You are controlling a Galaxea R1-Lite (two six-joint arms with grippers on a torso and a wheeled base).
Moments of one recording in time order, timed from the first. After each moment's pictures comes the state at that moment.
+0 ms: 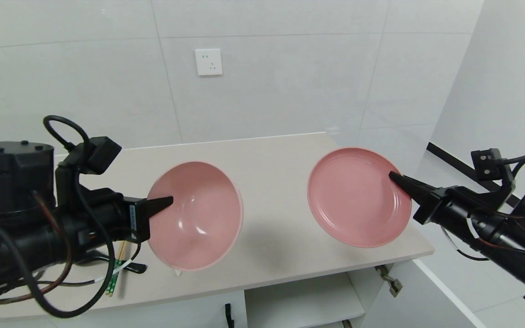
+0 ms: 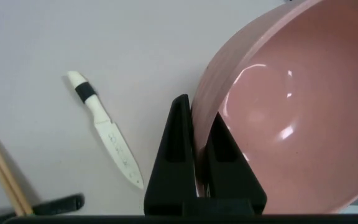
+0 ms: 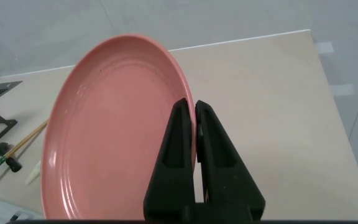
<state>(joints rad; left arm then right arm) -0.41 1.35 -0.59 -0.38 -0.11 -0.21 0.25 1.80 -0.24 -1.57 0.26 0.29</state>
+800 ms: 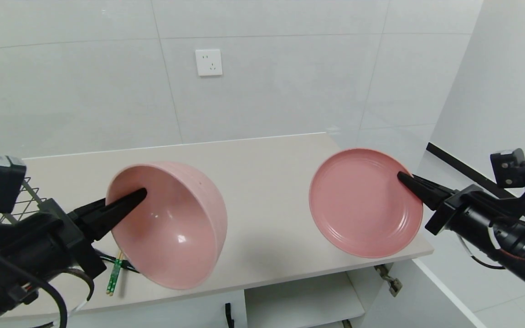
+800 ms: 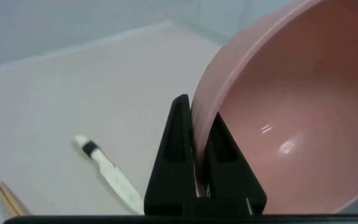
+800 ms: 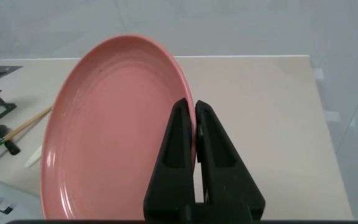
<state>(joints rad) -0.37 1.22 -0.21 -1.05 -0.25 -0.08 0.28 1.70 -0.18 -1.57 0.25 0.15</state>
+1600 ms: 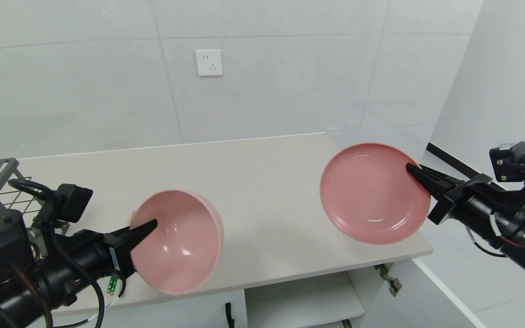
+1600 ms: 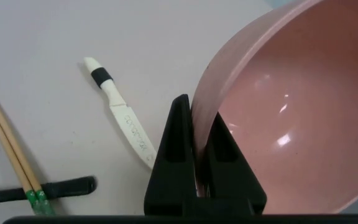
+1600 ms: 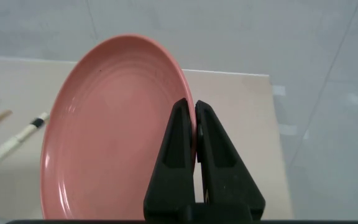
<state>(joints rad) -0.29 1.46 -0.15 -1.06 -0.18 -0.21 0.21 1.72 -0.22 -1.57 0.25 0.00</state>
